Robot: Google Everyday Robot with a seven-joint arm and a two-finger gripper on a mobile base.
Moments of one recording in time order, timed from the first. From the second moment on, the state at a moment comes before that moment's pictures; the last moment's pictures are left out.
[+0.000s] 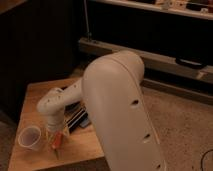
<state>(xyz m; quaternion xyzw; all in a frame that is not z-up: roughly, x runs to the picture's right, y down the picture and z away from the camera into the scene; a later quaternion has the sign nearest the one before) -0.262 0.244 0.755 -0.38 0.19 0.56 0.71</state>
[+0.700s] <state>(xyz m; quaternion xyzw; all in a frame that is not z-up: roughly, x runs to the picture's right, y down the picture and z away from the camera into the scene) -0.270 0.256 0.765 -0.36 0.20 0.56 0.72</state>
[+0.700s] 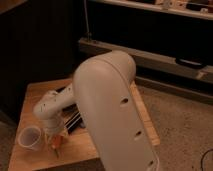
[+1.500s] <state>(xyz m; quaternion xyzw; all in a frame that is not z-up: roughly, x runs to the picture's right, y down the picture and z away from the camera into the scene) -0.268 0.259 0.768 -0.35 0.21 0.56 0.72</state>
